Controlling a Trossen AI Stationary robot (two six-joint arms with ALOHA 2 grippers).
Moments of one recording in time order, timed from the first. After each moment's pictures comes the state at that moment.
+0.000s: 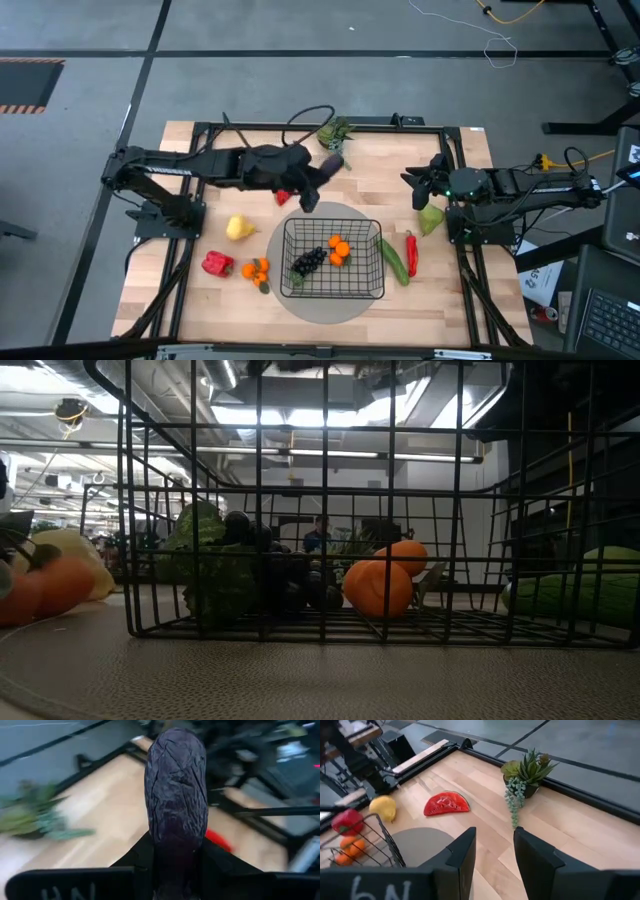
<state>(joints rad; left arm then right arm) -0.04 1.43 1.41 -0.37 -0.34 -0.48 0.09 0.63 0.67 -0.53 0.58 0.62</state>
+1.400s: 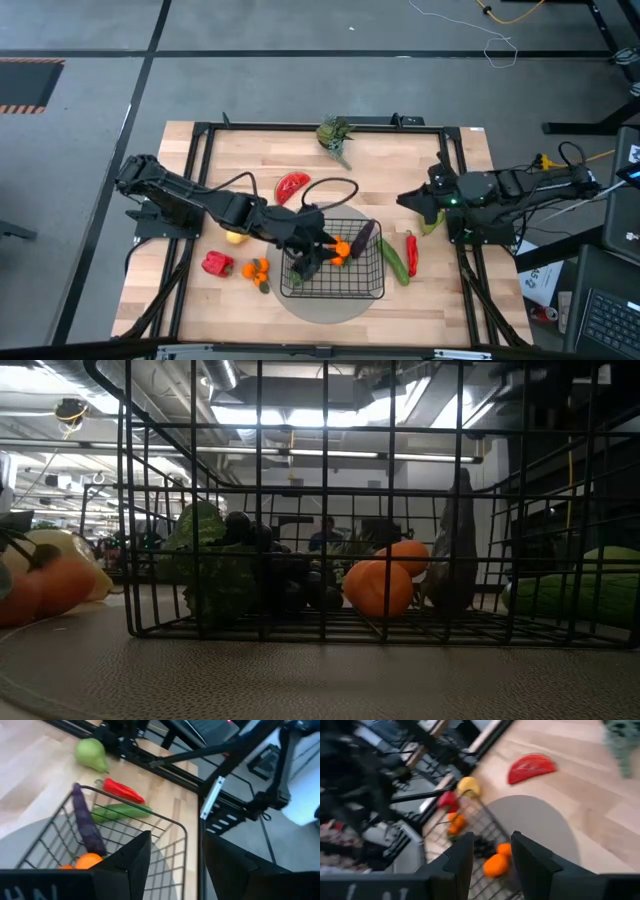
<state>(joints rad) -0.33 1.57 1.41 -0.21 -0.21 -0.62 0.22 0.63 0.70 -0.46 0.28 0.94</state>
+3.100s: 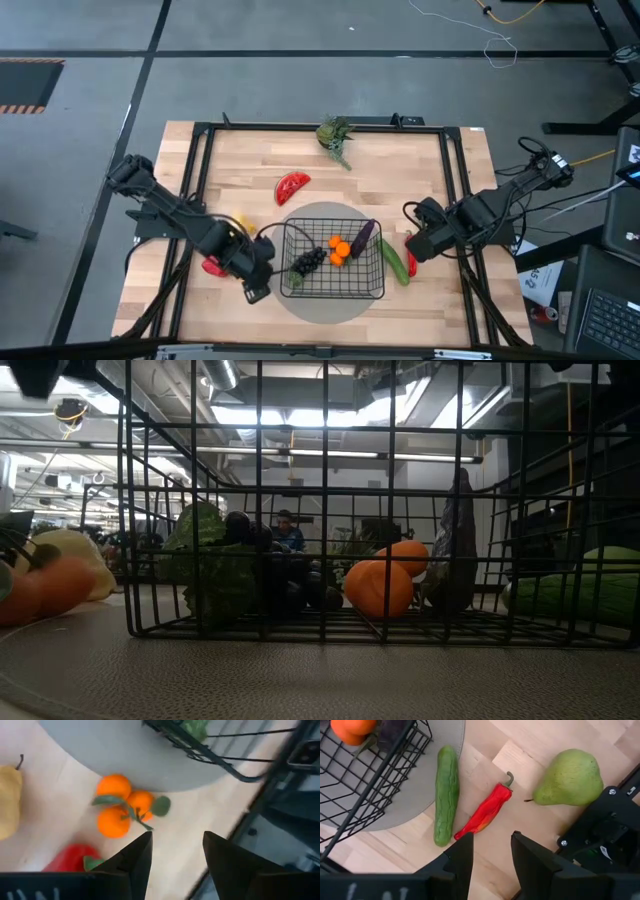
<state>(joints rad) -0.57 1.52 1.30 -0.97 -0.03 -1.17 0.54 1.26 1.21 -1.43 0.14 1.46</state>
